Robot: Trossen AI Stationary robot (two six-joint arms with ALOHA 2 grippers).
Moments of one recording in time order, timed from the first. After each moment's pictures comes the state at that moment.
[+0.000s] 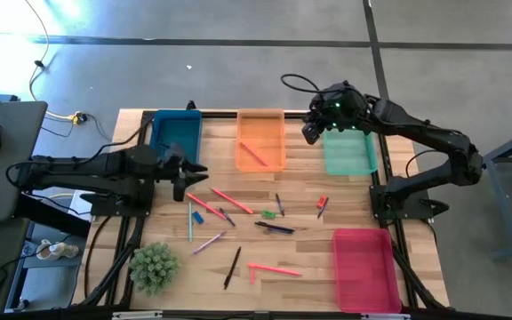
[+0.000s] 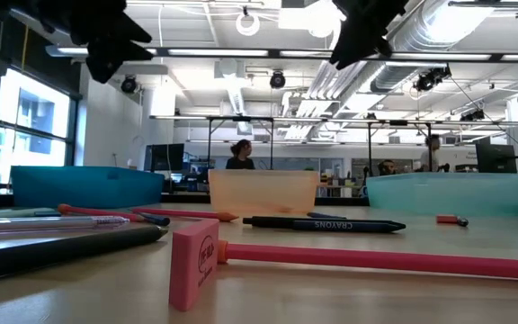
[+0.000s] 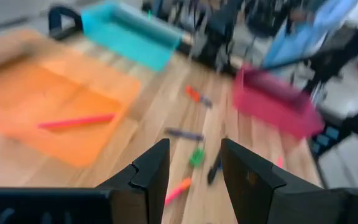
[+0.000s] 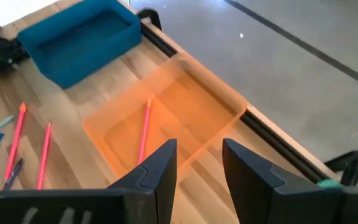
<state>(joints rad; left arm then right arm) 0.18 0.66 0.55 -0.27 -0.03 -0.38 -0.44 1.28 1.33 -0.75 0.15 0.21</state>
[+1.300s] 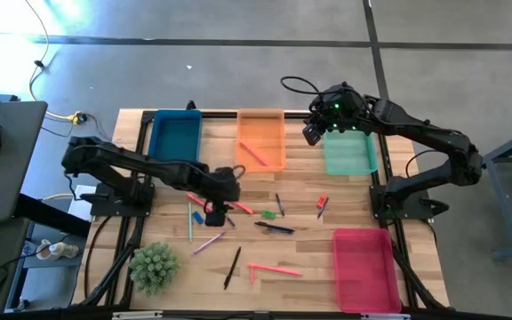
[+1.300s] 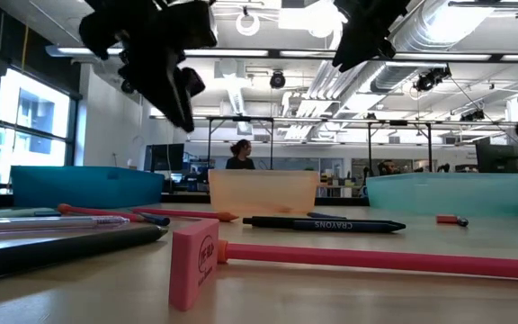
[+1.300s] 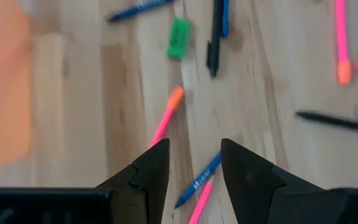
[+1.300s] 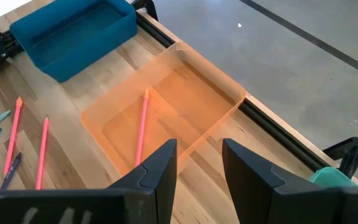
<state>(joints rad) 0.01 1.51 1.01 -0.58 0.02 0.02 -0.44 1.28 1.33 -0.78 0.15 0.24</state>
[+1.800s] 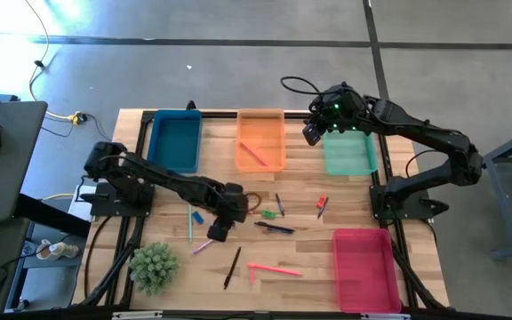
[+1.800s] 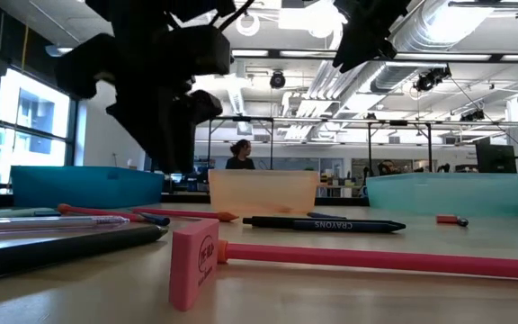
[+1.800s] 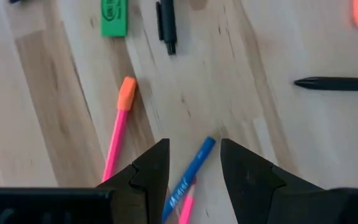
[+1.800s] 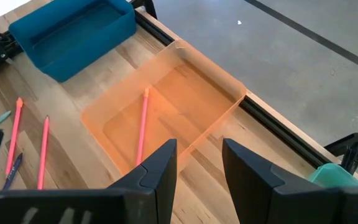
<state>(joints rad) -0.08 1.72 1.09 -0.59 -0.02 0.12 -0.44 1.28 1.33 -0.79 0.15 0.25</state>
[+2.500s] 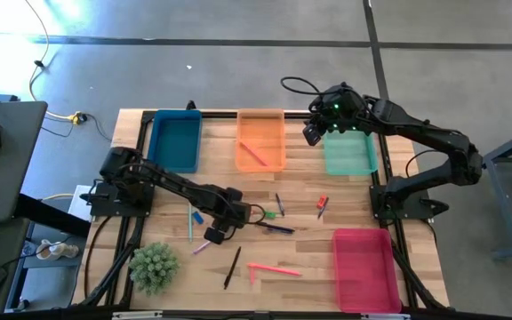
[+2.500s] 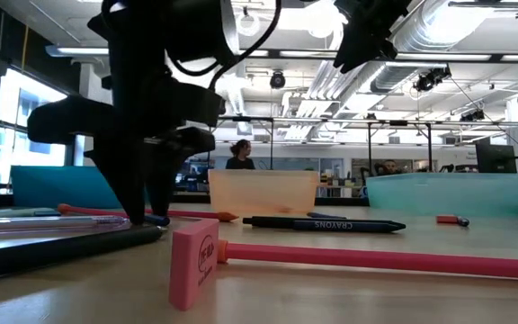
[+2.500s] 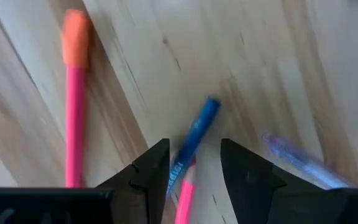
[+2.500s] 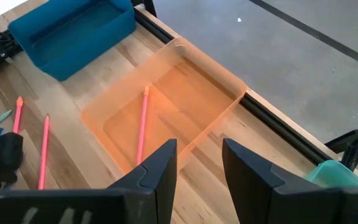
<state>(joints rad) -0.10 1.86 1.10 -0.67 -0.04 0.19 -0.44 1.28 1.33 -0.80 0.15 0.26</state>
